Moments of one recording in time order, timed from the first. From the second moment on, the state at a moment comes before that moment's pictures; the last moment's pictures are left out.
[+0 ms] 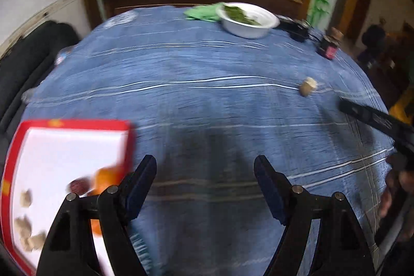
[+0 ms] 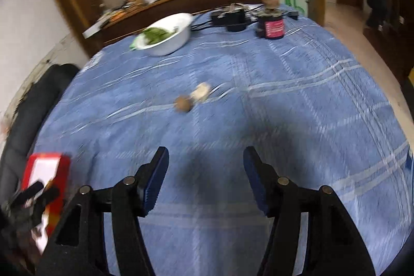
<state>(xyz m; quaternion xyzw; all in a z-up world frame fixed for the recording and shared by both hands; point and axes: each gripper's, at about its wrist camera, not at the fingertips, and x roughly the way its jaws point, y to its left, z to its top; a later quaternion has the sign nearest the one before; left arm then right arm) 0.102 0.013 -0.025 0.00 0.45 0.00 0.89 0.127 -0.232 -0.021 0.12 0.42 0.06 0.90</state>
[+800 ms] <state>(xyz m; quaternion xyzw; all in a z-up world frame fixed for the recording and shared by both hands) 0.164 -0.042 -0.041 0.00 0.44 -0.04 0.90 0.239 -0.223 -0.045 0.14 0.49 0.07 0.86</state>
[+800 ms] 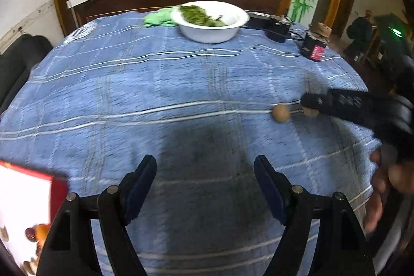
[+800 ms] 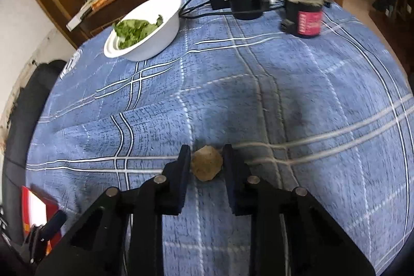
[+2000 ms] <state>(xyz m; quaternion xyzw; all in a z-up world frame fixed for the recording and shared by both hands) 0.101 -0.041 -0.017 0.00 0.41 -0.02 0.91 0.096 -0.221 0.017 0.05 0.39 0.04 0.92</state>
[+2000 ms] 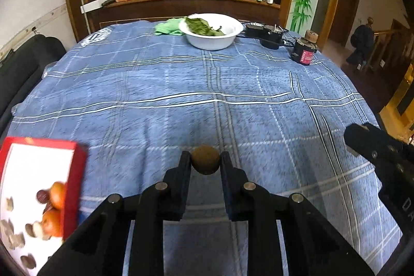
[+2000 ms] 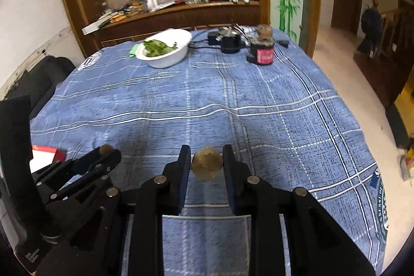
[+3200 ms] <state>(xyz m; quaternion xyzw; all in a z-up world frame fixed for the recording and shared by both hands) -0.026 0.152 0.014 -0.09 0.36 0.15 0.92 0.020 -0.024 0.044 -0.08 0.34 0.19 0.92</state>
